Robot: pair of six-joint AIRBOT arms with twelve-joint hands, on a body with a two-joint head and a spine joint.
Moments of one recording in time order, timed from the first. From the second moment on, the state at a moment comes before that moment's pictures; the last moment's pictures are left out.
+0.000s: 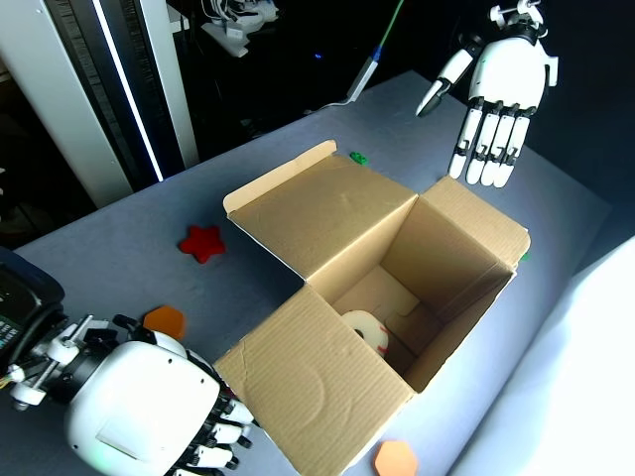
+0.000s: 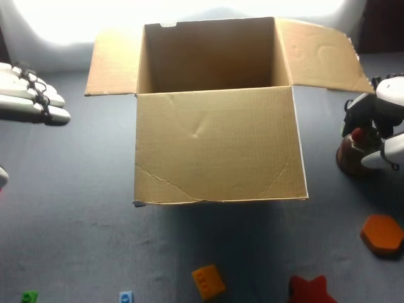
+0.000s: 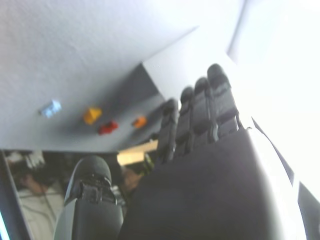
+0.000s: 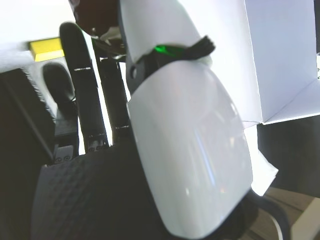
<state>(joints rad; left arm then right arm) 0.37 -0.80 1.55 1.58 -0.93 -0.37 -0.36 -1.02 1.22 0.62 0.26 -1.20</state>
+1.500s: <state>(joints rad) 0.38 -0.79 1.49 1.54 -0.85 -0.37 0.07 -0.65 0.97 0.65 0.03 -1.19</state>
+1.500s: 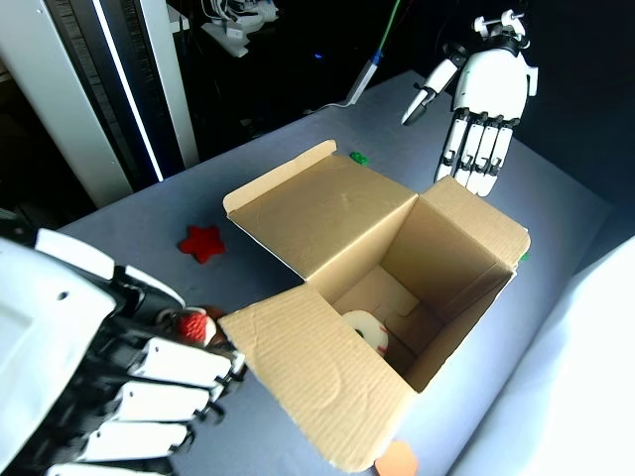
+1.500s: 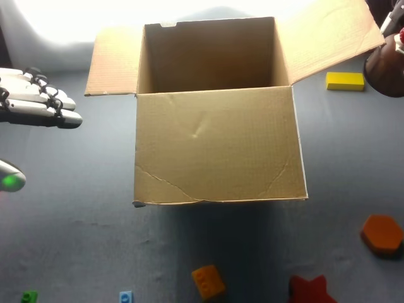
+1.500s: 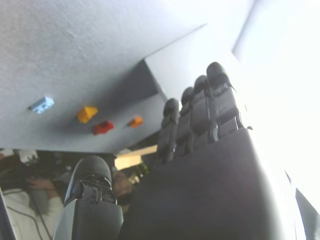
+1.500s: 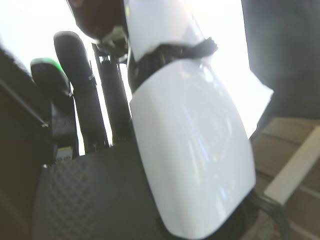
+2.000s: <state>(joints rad) 0.37 -0.80 1.49 1.54 -0.85 -0.37 0.07 -0.55 0.98 0.65 -0.04 -1.19</state>
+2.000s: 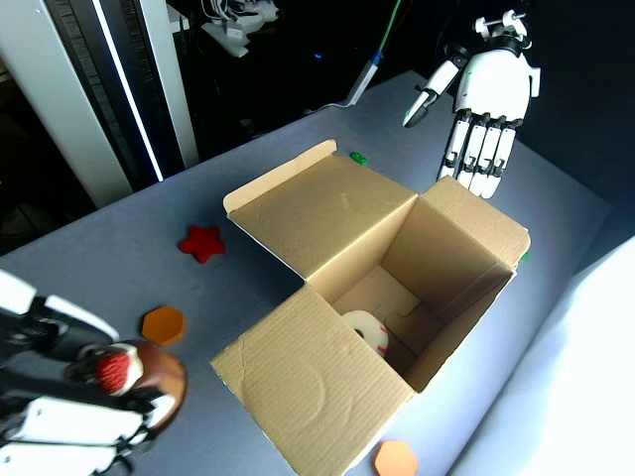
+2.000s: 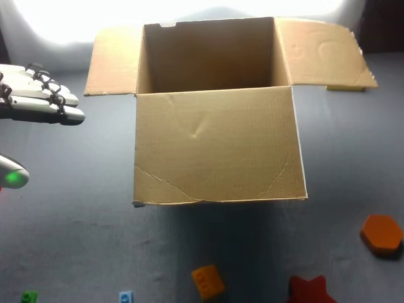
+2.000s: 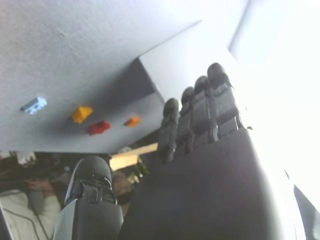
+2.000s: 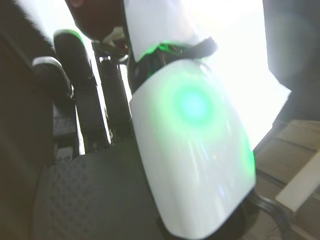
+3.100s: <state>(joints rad) 0.39 -0.83 1.48 1.52 -0.82 -0.34 0.12 -0.94 1.10 0.37 0.23 -1.14</state>
